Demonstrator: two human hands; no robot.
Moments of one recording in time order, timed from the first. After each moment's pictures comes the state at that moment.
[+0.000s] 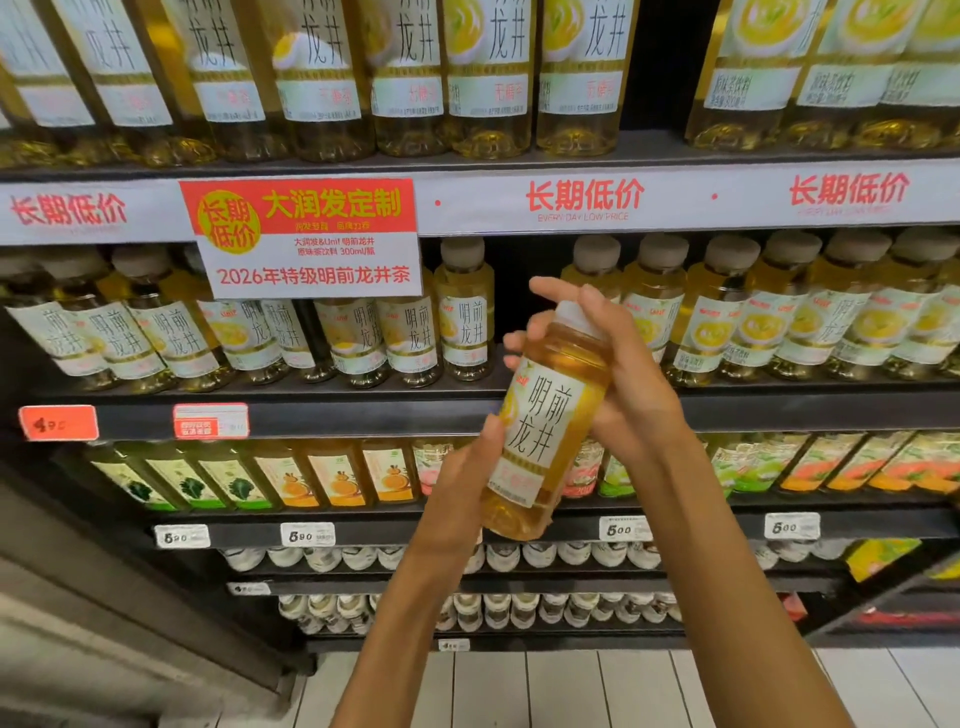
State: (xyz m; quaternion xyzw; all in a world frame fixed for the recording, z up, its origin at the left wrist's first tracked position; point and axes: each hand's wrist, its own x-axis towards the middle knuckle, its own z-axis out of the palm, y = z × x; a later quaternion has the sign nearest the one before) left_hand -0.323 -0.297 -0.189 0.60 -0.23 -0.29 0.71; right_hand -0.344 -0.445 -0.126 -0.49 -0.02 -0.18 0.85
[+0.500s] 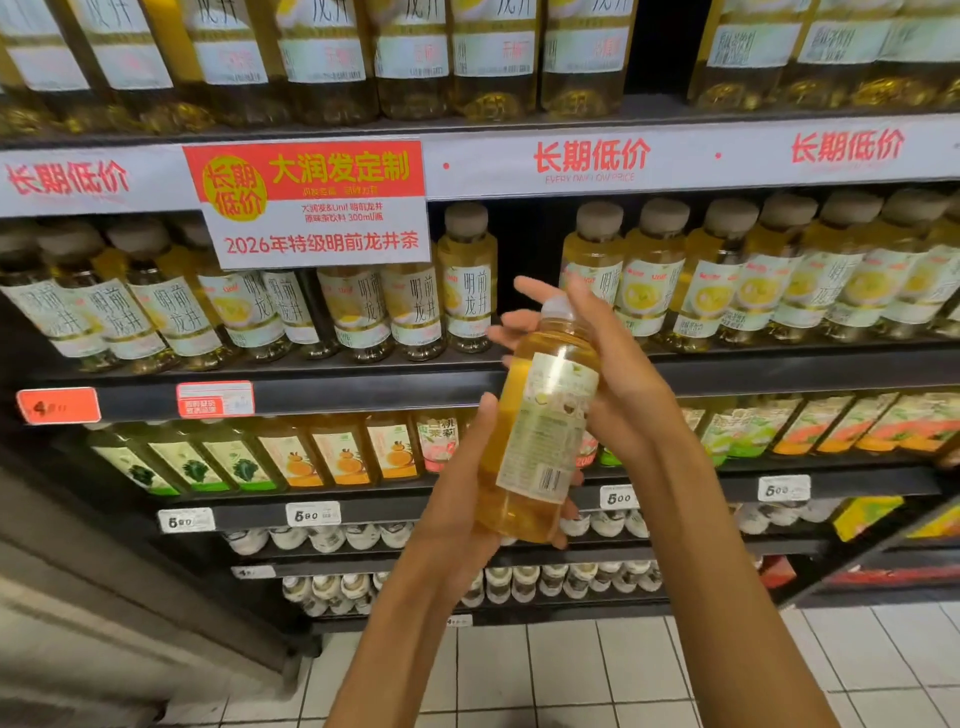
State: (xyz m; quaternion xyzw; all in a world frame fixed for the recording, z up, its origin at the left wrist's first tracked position) left_hand -0.335 -0.277 -0.190 0.48 -0.18 -0.45 0.74; right_hand -0.360 -0.420 -0.136 -0.51 0.05 -0.15 0.85
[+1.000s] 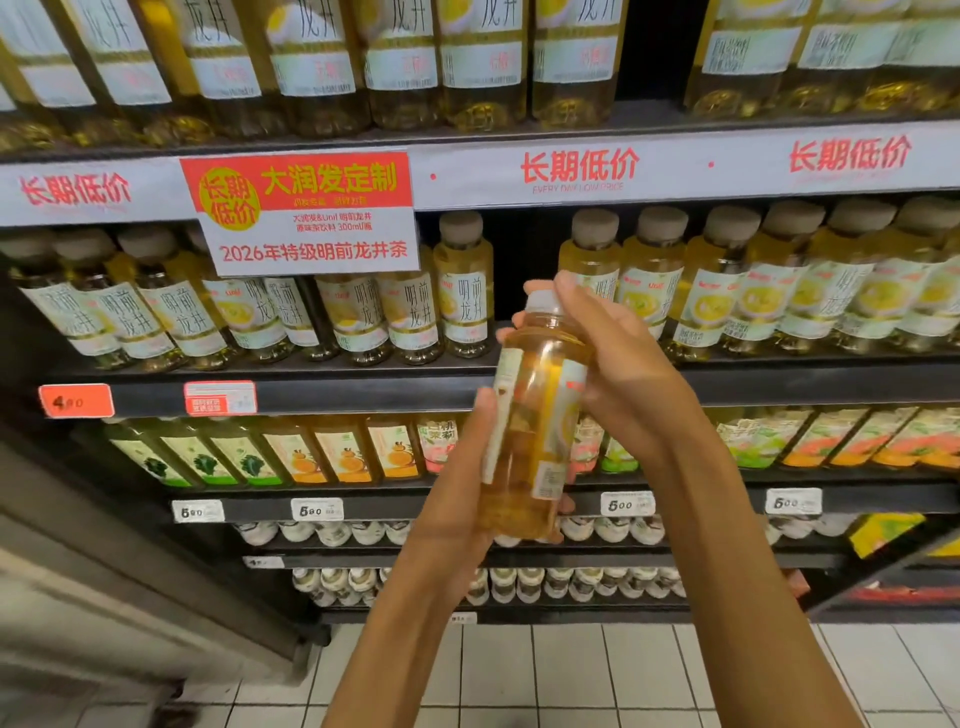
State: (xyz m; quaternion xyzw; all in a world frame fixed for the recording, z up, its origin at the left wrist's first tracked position) left_hand -0.348 -0.290 -0.171 0.55 -0.16 -0.39 0.72; right_hand -0.365 -0.435 -0.124 -0.56 0.03 -0.15 0.81
